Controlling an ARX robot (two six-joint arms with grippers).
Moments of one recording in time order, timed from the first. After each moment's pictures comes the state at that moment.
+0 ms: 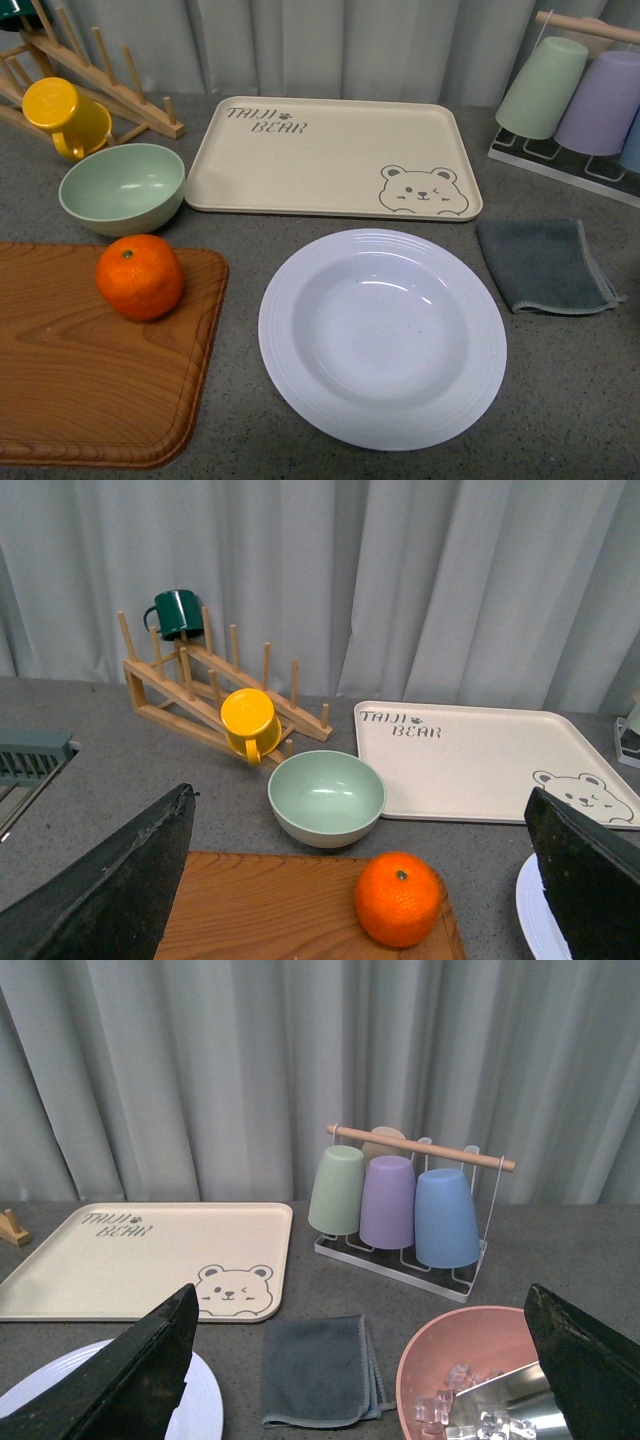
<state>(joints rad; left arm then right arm) 0.00 0.00 0.02 0.00 0.00 0.00 0.00 0.00 0.01 0.00 0.00 0.00</state>
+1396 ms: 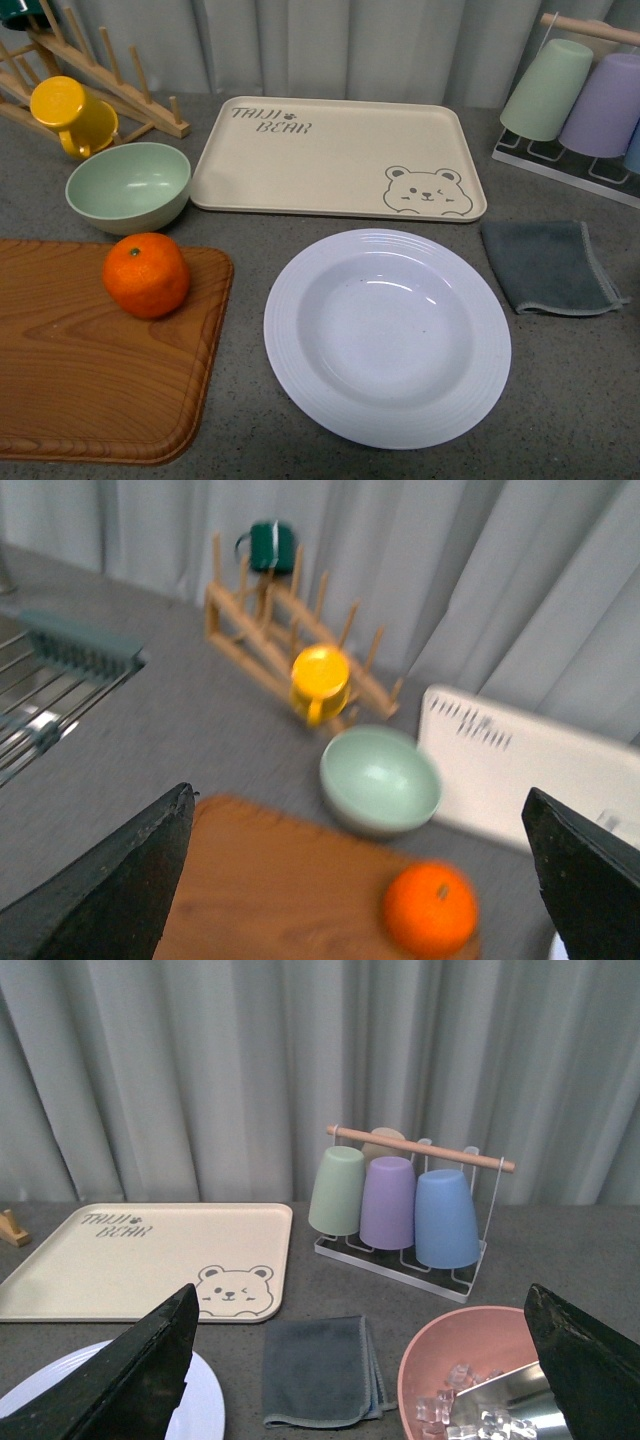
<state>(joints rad) -0.08 0.46 0.12 0.22 -0.27 -0.19 0.00 0.00 0.01 0.00 0.00 0.00</state>
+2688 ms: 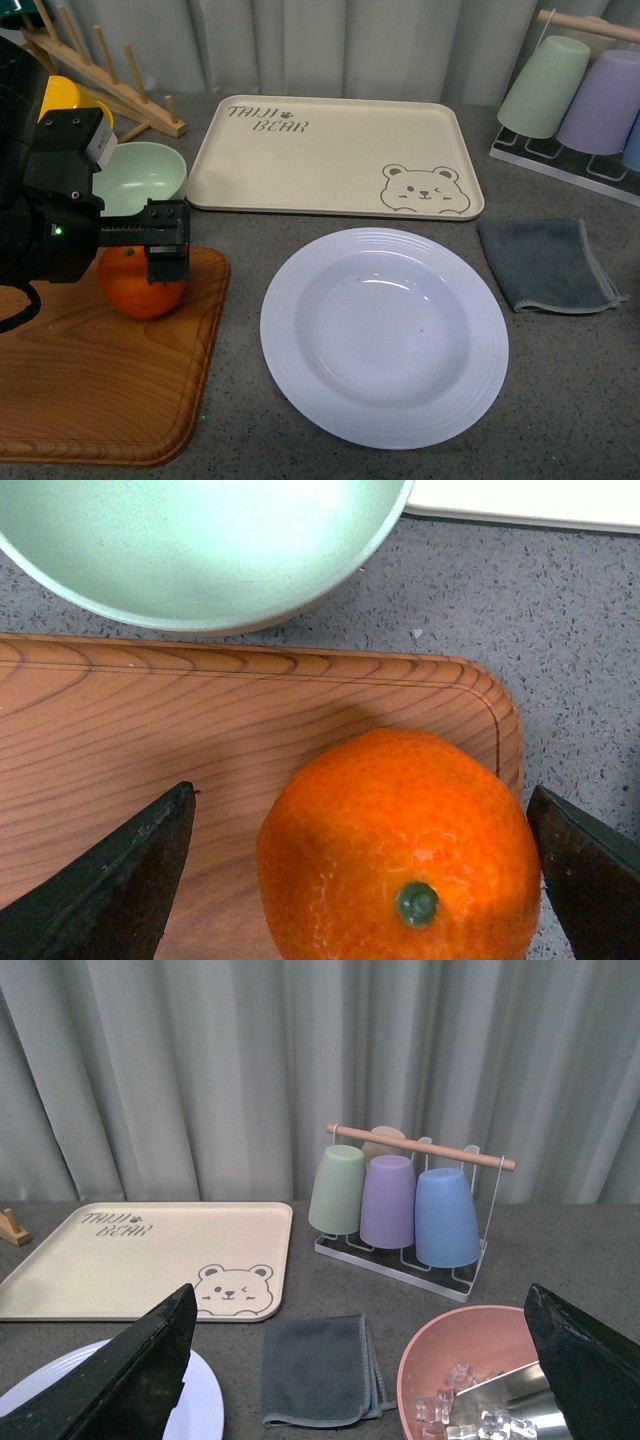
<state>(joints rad) -0.20 1.96 0.74 0.36 -0.09 -0.16 0.00 0.00 0.01 0.00 0.00 0.00</state>
